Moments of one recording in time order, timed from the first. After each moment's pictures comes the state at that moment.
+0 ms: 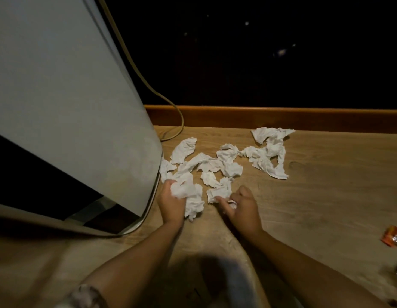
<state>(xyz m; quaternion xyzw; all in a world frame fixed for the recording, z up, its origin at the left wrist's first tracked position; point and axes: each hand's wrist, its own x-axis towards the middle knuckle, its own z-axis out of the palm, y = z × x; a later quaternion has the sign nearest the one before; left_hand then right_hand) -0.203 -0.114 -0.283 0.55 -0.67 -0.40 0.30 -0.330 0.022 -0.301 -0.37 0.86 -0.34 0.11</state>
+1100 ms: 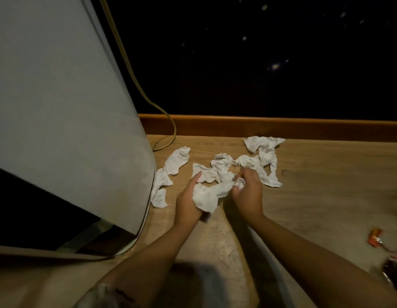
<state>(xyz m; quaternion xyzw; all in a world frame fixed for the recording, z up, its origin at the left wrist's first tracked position) -0.237 -0.118 -0.274 0.39 -0.73 -0.54 0.18 -0.361 -0.015 -0.250 -0.24 0.87 -0.42 0.09</state>
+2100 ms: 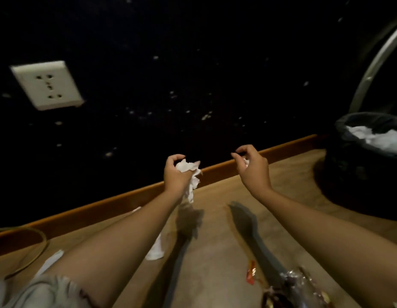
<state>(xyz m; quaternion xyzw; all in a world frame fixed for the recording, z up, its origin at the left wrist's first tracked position) -0.590 0.061 -0.099 0.25 -0.71 -0.63 0.21 -0.670 0.239 -0.110 -0.18 0.84 -0.49 -0.16</state>
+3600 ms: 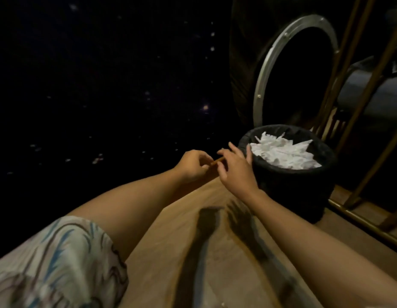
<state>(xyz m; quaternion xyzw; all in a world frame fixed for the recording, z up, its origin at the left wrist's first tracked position) -0.796 0.305 -0.046 -0.09 -0.95 -0.29 0.00 -0.800 0.459 -0.089 -0.17 0.91 -0.28 -0.25</state>
